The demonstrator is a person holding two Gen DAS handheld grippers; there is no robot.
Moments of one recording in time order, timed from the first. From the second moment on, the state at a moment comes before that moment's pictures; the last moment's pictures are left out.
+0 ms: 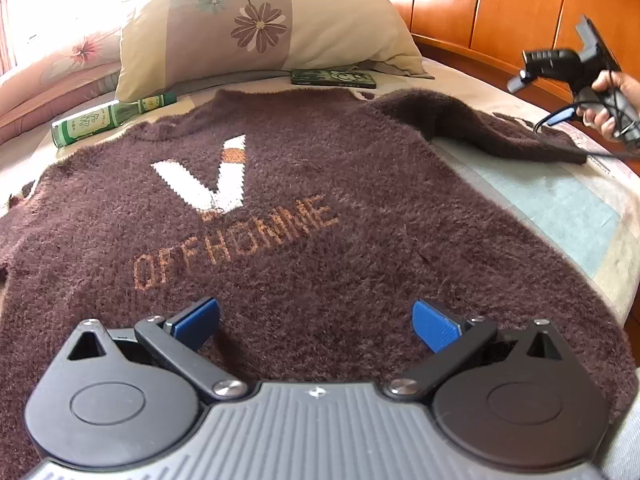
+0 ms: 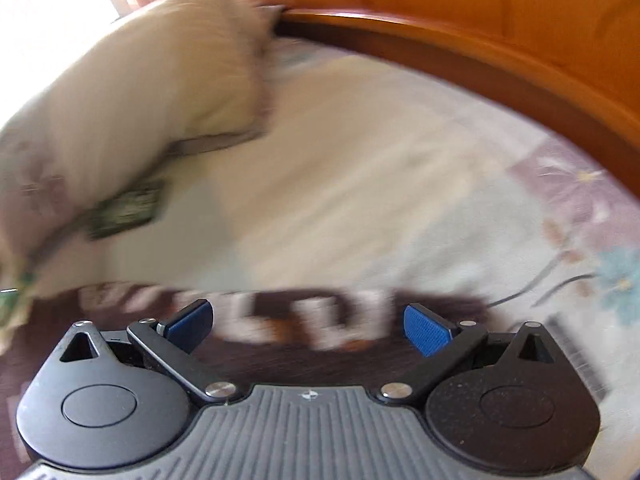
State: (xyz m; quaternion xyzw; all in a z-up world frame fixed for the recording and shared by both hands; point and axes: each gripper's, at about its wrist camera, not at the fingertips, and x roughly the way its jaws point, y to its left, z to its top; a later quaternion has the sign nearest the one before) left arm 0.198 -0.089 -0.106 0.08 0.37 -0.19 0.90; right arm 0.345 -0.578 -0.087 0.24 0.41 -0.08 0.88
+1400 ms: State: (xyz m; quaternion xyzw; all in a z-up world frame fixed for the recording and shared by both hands) left arm 0.190 -0.103 -0.091 0.10 0.36 -0.21 0.90; right arm 0.353 -0.611 -0.116 0.20 0.41 -0.17 0.87
